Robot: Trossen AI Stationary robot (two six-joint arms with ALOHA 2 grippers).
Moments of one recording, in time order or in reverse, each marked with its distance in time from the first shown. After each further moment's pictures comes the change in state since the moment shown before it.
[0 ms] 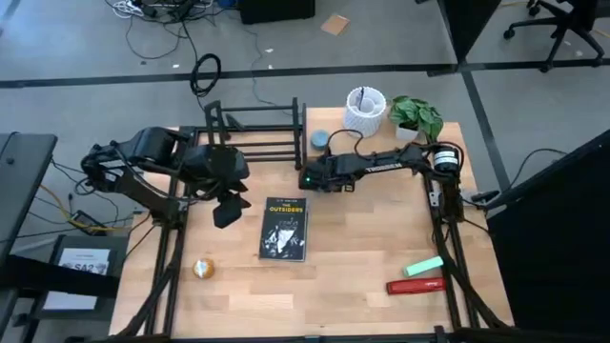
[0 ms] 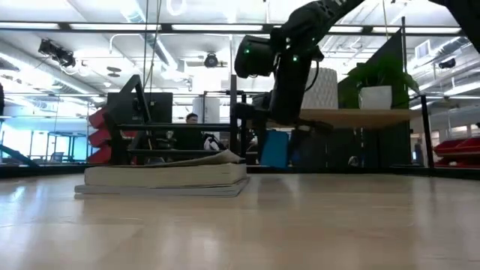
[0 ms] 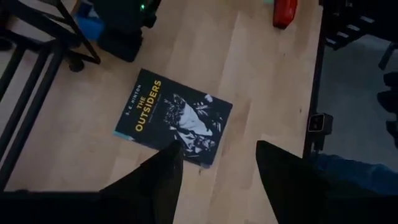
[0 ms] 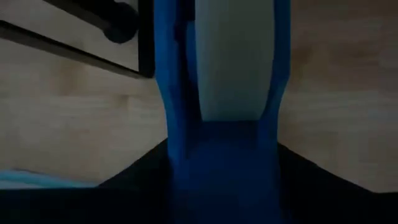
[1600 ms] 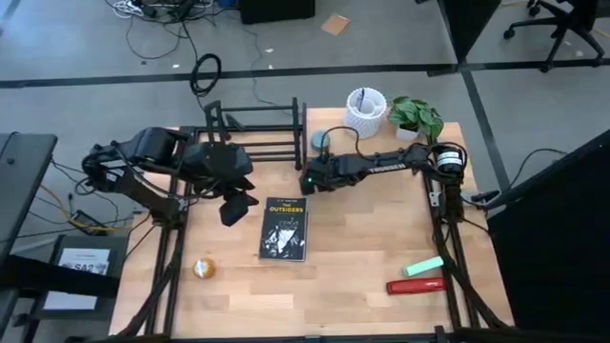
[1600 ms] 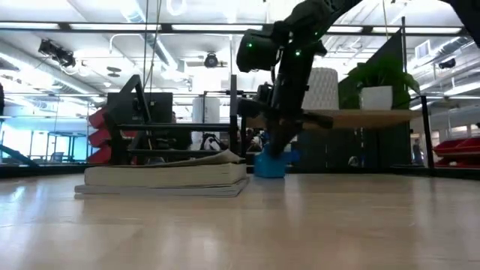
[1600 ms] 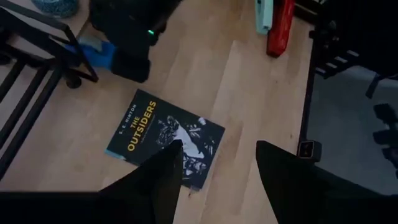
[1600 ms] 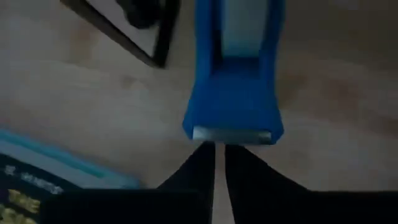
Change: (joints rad) left arm 0.000 0.001 0.000 0.081 -0.034 -0.049; right arm 0.015 -0.029 -0.006 0.025 -0.001 -0.270
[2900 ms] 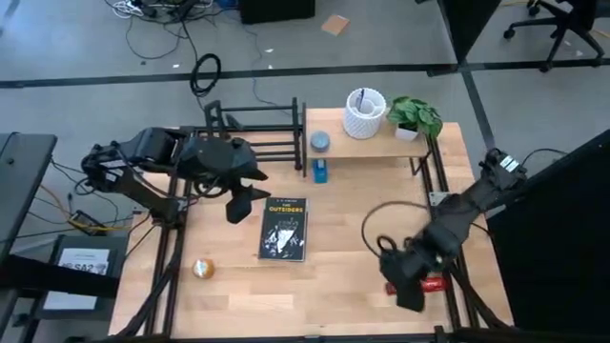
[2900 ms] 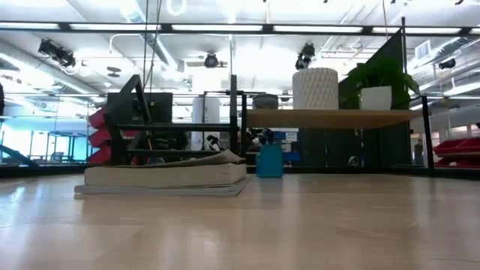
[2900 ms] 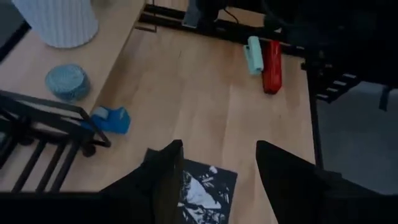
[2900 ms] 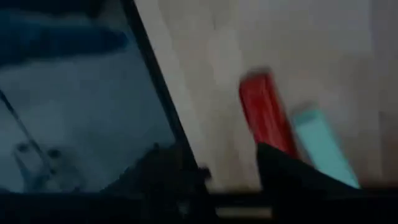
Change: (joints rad) left arm 0.000 0.002 -0.006 0.187 -0.083 0.212; right arm 0.913 -0.404 0.001 -0.548 -0.550 -0.076
